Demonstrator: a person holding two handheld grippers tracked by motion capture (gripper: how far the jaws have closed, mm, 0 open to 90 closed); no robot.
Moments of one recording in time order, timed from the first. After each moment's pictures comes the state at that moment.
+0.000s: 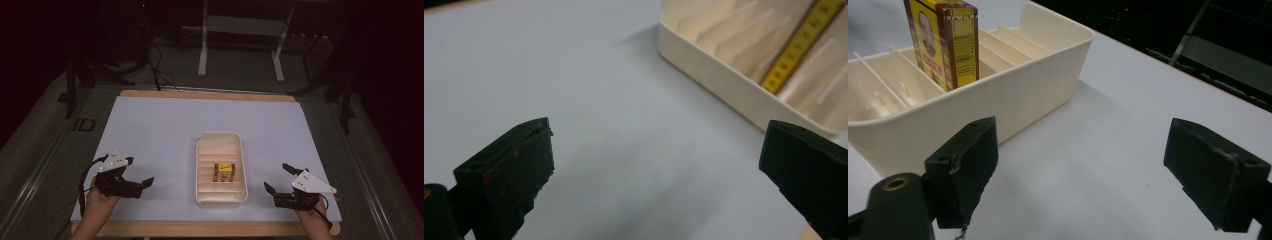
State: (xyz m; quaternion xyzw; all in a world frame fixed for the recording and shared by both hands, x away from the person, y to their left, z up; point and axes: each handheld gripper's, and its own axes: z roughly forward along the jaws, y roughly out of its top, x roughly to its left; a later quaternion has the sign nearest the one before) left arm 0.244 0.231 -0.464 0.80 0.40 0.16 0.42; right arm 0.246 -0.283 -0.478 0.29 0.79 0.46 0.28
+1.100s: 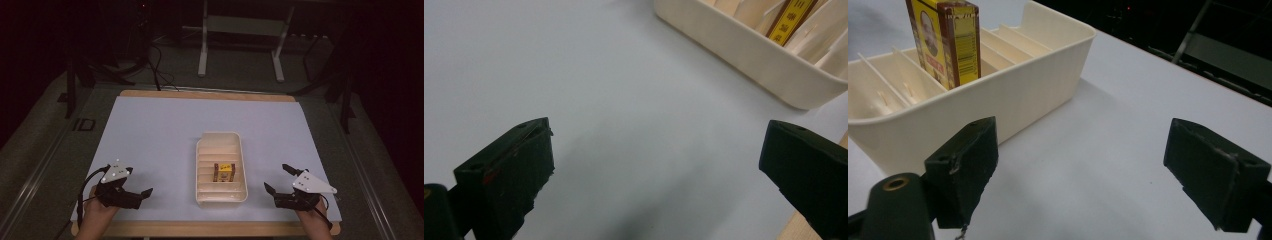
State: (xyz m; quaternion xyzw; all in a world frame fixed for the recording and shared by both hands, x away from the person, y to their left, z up) left arm 0.232 0.232 -0.482 0.81 0.40 0.15 0.40; right arm 0.246 -0.284 -0.478 0.29 0.79 0.47 0.28
